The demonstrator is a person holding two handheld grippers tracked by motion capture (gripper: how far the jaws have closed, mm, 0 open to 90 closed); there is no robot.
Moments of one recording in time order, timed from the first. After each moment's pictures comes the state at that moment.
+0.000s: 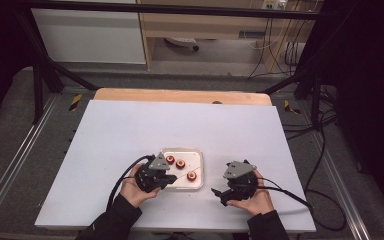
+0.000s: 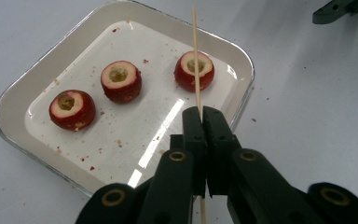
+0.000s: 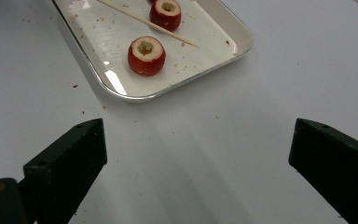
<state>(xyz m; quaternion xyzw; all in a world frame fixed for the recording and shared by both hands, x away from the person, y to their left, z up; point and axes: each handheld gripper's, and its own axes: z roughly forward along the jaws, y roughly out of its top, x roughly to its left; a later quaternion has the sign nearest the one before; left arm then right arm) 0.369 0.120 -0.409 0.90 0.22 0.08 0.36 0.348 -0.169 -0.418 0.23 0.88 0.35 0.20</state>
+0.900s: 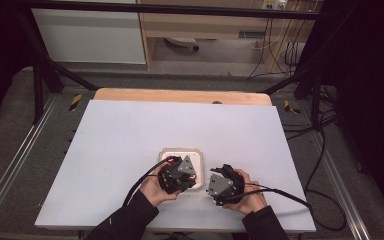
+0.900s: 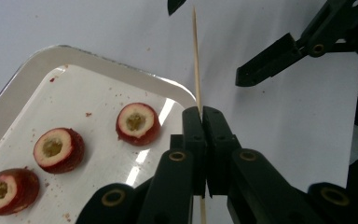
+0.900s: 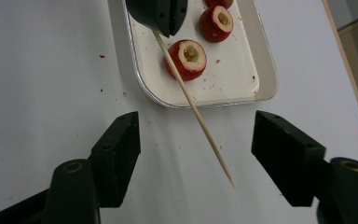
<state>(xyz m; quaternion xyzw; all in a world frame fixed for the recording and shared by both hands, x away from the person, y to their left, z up) 0.363 0.057 -0.394 0.93 0.16 0.06 0.32 0.335 -0.136 -0.415 0.03 0.92 0.26 0.29</state>
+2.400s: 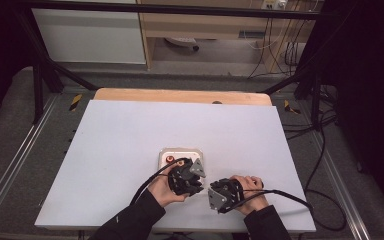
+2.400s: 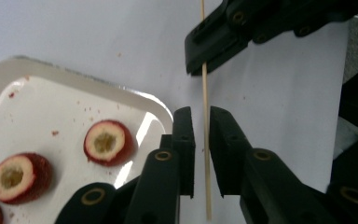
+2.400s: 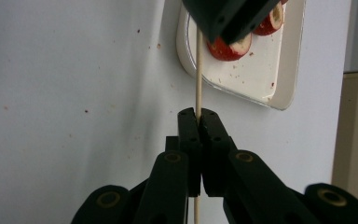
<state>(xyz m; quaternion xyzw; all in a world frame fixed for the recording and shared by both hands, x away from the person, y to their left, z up) 0.366 0.038 -0.395 0.95 0.14 0.03 0.28 0.327 -0.136 -0.426 -0.14 0.92 0.15 0.33</state>
